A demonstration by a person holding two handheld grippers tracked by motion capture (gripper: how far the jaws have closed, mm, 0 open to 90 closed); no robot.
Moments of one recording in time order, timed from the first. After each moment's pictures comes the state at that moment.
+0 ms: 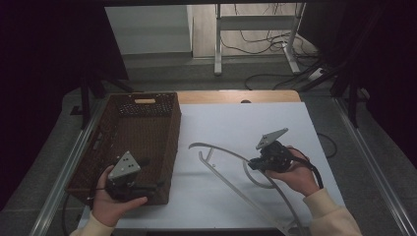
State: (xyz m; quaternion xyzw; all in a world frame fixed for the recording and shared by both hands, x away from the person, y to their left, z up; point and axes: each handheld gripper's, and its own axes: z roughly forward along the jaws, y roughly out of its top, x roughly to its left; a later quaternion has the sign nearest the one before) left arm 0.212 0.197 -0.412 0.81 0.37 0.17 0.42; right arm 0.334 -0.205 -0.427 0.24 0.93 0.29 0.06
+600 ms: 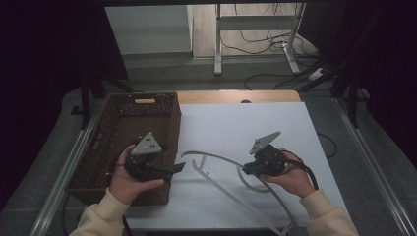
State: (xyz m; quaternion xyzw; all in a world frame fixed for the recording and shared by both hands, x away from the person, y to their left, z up) left arm 0.257 0.158 -0.385 0.84 0.33 0.14 0.41; right arm 0.327 -0.190 -0.433 0.20 0.94 0.29 0.03
